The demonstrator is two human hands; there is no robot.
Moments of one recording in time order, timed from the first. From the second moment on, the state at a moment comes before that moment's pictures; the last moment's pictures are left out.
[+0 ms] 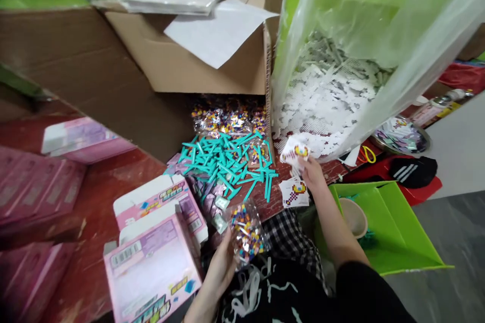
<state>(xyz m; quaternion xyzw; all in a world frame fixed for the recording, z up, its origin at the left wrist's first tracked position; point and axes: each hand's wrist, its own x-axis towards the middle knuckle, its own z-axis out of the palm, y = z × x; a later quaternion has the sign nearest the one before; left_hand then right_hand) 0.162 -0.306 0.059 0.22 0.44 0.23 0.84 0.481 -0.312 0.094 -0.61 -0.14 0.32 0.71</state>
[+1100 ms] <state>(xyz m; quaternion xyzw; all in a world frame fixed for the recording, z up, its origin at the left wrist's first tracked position) 0.162 -0.315 0.089 0.24 0.41 0.40 0.78 0.326 -0.348 0.095 -0.42 -0.83 0.09 0.36</state>
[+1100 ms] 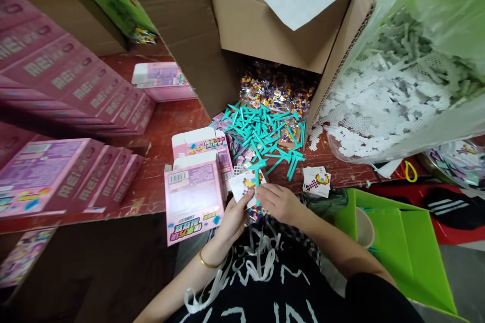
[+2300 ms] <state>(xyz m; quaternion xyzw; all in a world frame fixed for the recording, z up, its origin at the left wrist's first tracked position) 0.001 -0.285 0.099 0.59 0.61 0.39 0.36 0.210 -0.166 0.139 -0.36 -0.49 0.69 0.40</state>
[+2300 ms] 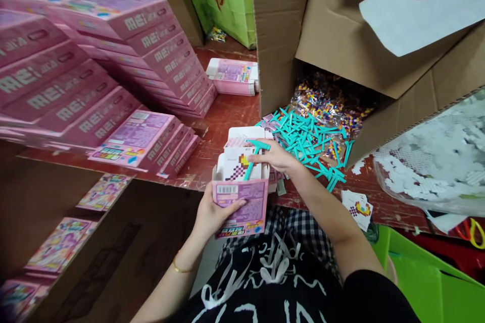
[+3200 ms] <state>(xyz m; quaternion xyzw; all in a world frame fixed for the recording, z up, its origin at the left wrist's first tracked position) 0.054 -0.332 0.130 0.44 0.50 0.49 0.56 0.264 -0.327 0.148 -0.49 -0.65 0.23 0.53</state>
